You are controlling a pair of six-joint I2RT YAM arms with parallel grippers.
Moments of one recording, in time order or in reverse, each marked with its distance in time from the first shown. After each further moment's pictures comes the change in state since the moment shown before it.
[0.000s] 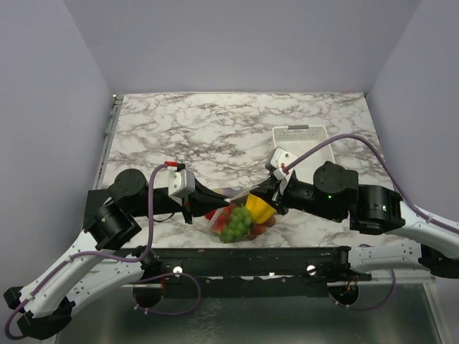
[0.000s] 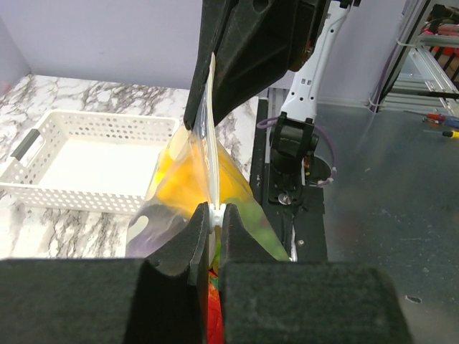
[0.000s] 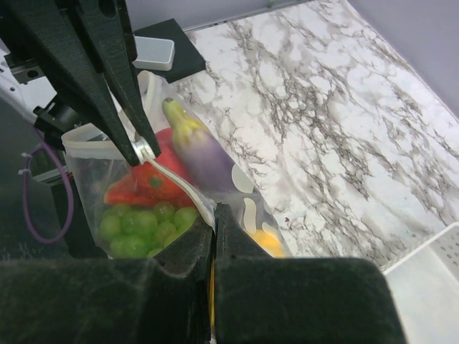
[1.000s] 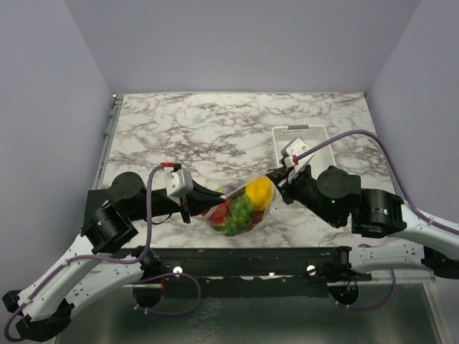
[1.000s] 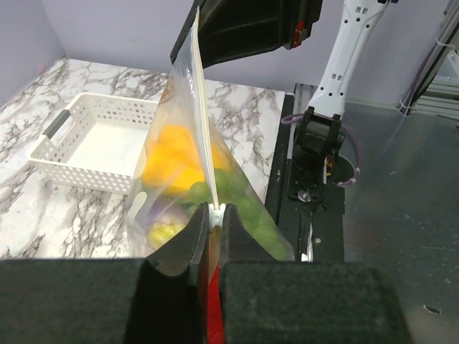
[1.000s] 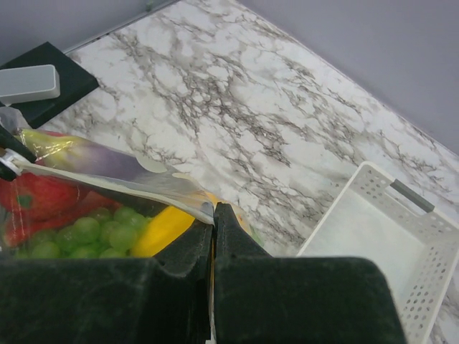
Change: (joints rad) left arm 0.000 -0.032 -0.007 -0.048 -0.097 0.014; right arm 0.011 -0.042 -0.050 0.019 0.380 0.048
